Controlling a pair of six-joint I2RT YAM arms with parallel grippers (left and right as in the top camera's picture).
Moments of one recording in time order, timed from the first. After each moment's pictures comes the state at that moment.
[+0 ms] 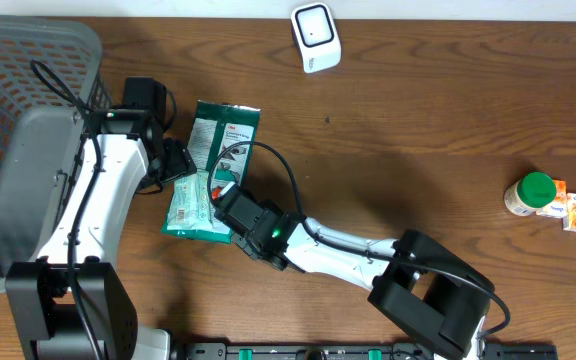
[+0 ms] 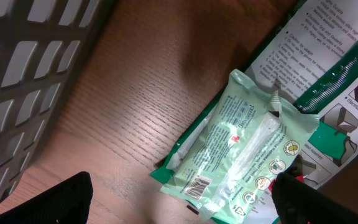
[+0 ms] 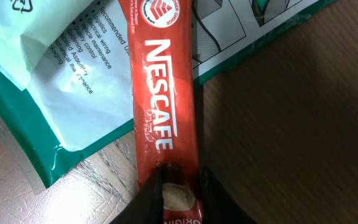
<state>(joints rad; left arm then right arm) -0.02 1.64 1.27 -1.06 -0.16 -0.47 1.03 1.97 1.16 -0.26 0.19 0.14</state>
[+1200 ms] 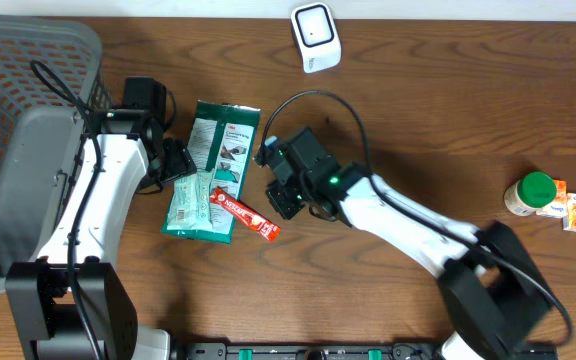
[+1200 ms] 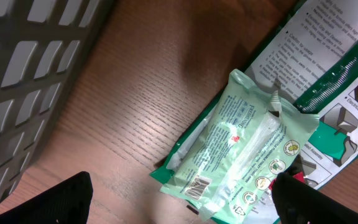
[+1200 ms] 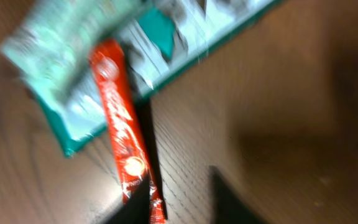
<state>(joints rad) -0.02 1.64 1.27 -1.06 -0.16 -0.47 0.73 1.78 1.16 -0.35 -0.23 0.06</state>
